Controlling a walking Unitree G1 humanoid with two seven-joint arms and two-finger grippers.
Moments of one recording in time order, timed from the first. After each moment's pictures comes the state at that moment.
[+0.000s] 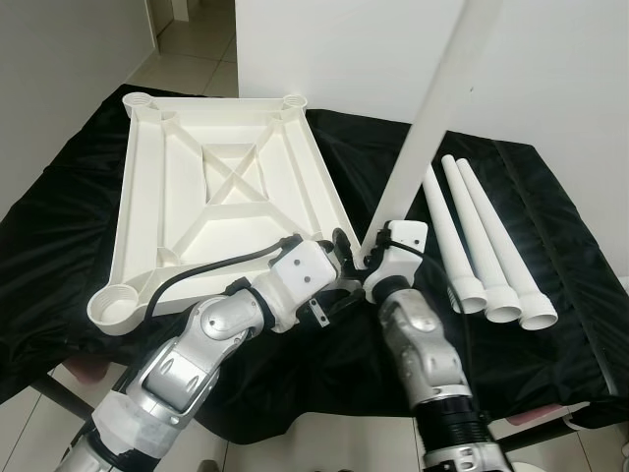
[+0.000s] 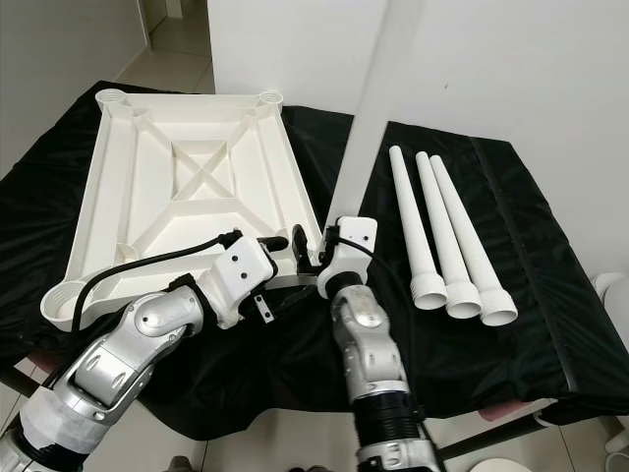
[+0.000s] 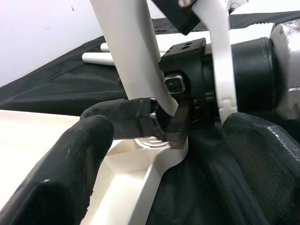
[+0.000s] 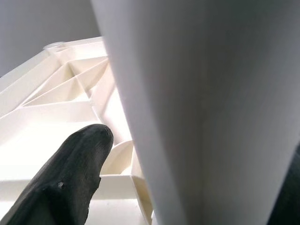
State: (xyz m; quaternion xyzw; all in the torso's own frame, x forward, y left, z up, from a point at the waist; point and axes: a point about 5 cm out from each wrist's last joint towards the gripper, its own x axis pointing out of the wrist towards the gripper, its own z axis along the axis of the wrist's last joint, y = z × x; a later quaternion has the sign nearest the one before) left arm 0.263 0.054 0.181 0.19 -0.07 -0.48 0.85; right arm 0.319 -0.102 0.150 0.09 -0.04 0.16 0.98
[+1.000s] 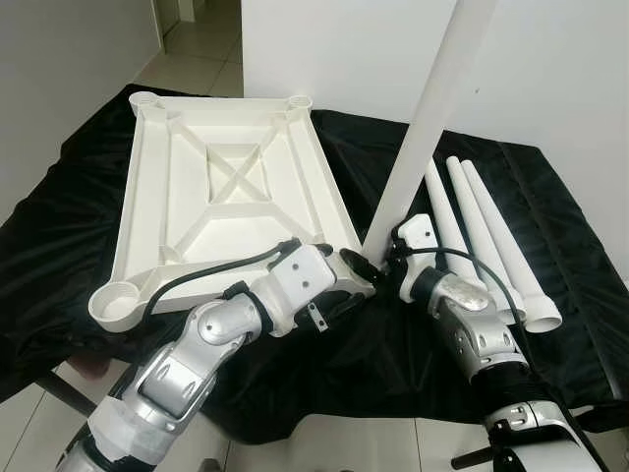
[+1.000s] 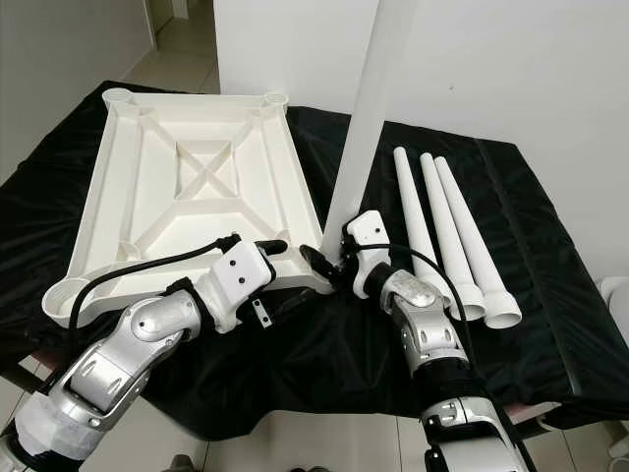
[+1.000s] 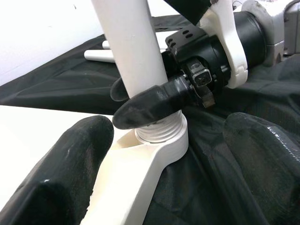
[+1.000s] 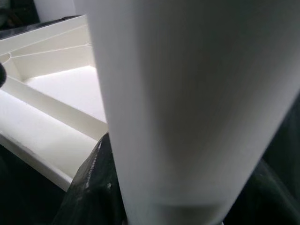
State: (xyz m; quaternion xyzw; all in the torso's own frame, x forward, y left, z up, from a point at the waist) left arm 0.259 0.057 0.180 0.19 -0.07 -0.48 0.85; right arm 0.337 -0.141 0.147 -0.06 -0.03 0.36 0.93
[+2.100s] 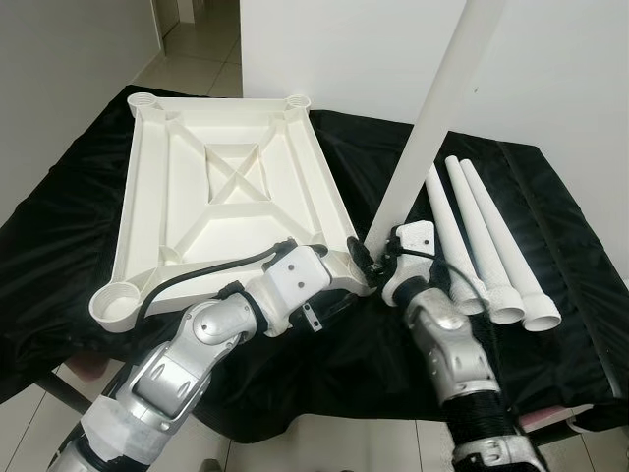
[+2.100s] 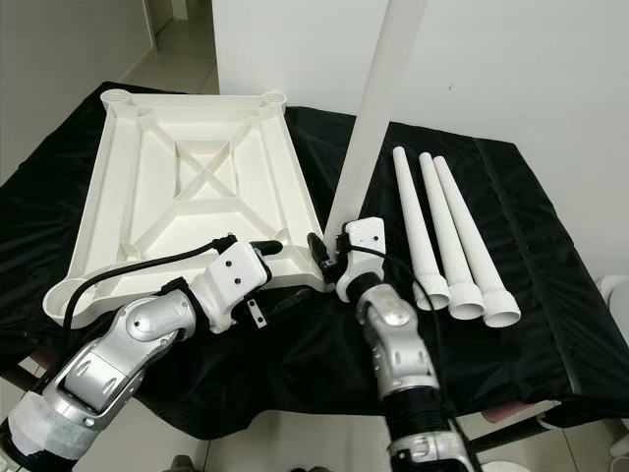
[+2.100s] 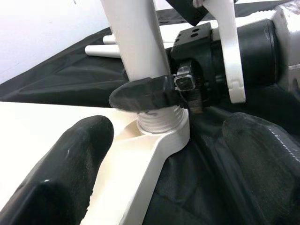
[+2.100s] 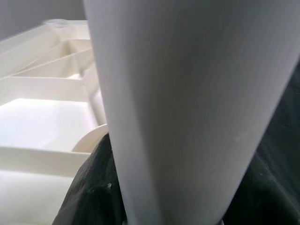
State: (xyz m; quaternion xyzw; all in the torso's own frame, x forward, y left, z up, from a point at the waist) left arm 0.260 0.063 0.178 0.21 -0.06 -0.48 0.85; right arm 0.317 -0.118 0.144 0.03 -0.04 0.12 0.99
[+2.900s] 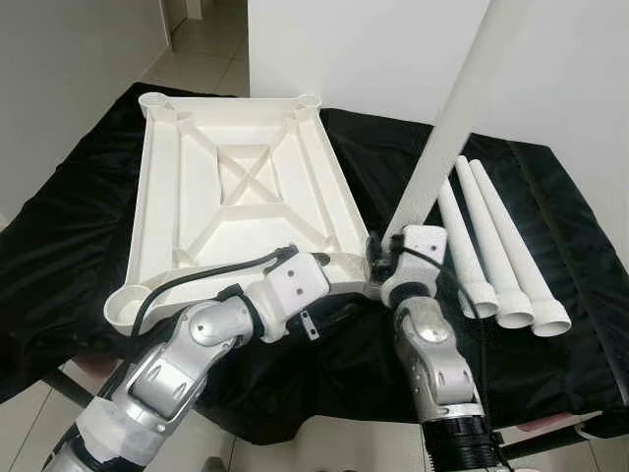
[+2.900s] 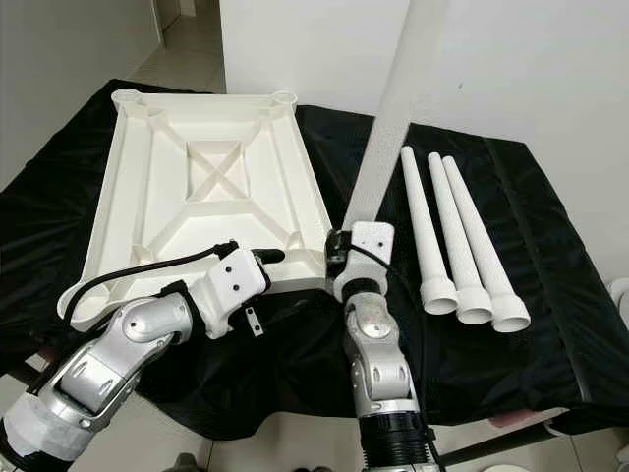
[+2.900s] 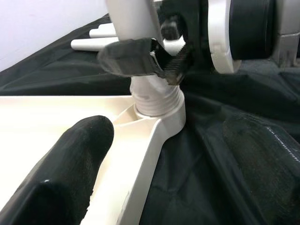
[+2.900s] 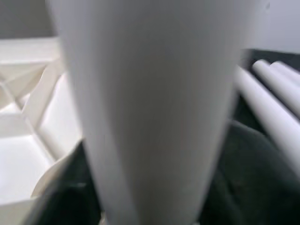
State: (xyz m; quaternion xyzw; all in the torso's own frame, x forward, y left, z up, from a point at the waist) left arm 0.257 0.065 0.175 0.21 -0.05 -0.51 0.83; right arm 0.301 -0.115 0.162 0.04 -0.06 -0.02 1.00
